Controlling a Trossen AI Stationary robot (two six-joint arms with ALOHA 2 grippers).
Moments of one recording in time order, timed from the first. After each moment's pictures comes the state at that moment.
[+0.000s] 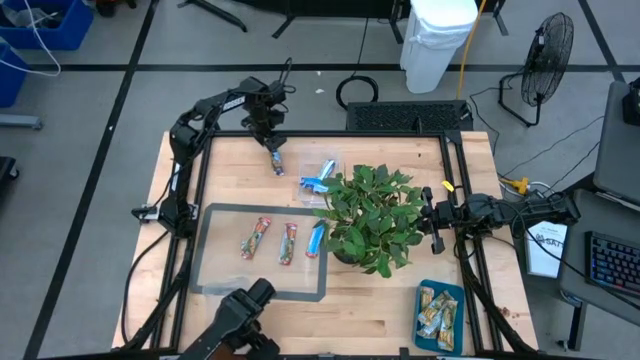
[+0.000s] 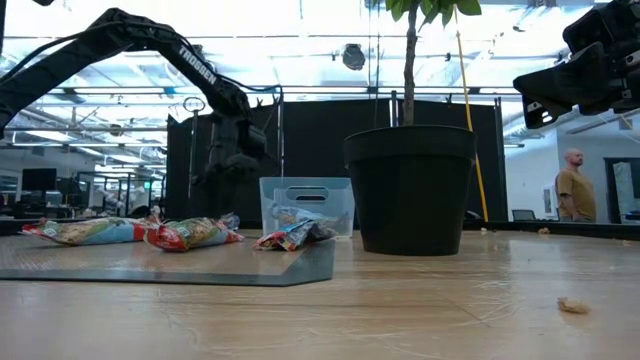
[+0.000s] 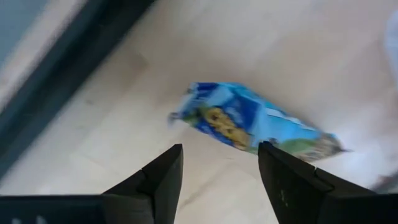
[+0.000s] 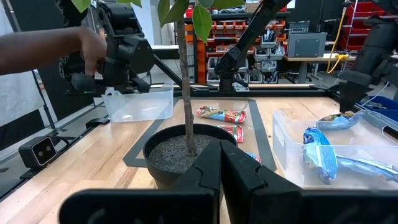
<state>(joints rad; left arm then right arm) 0.94 2.21 1.78 -1.31 0.21 0.14 0.12 0.06 0.01 0.02 0.03 0.04</state>
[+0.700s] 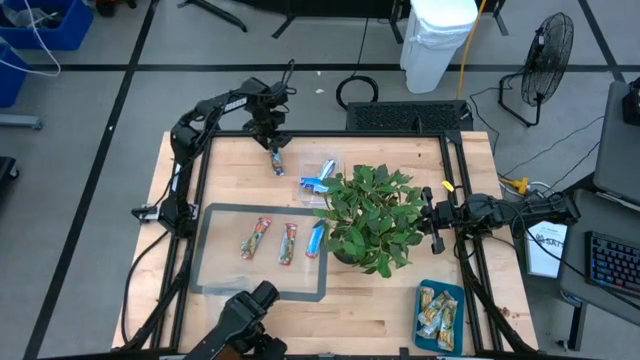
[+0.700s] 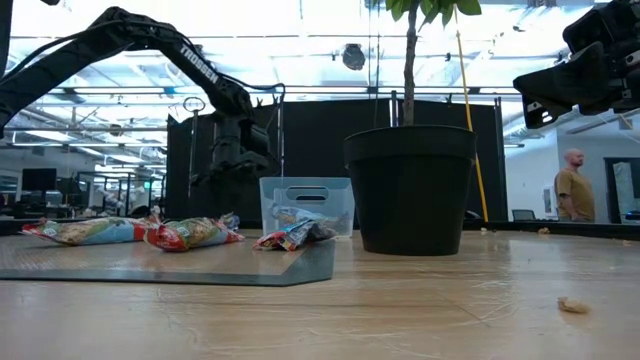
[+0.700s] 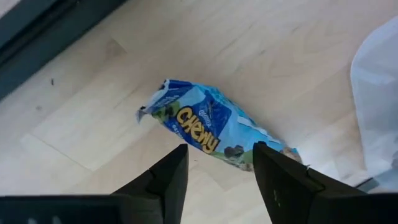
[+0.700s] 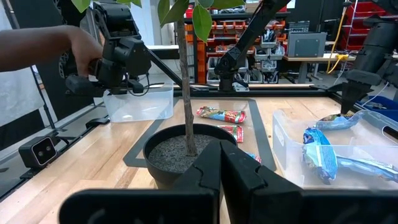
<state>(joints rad) 0.92 2.21 1.78 -1.31 0.27 -0.05 0.12 0.06 0.01 0.02 0.03 0.04</state>
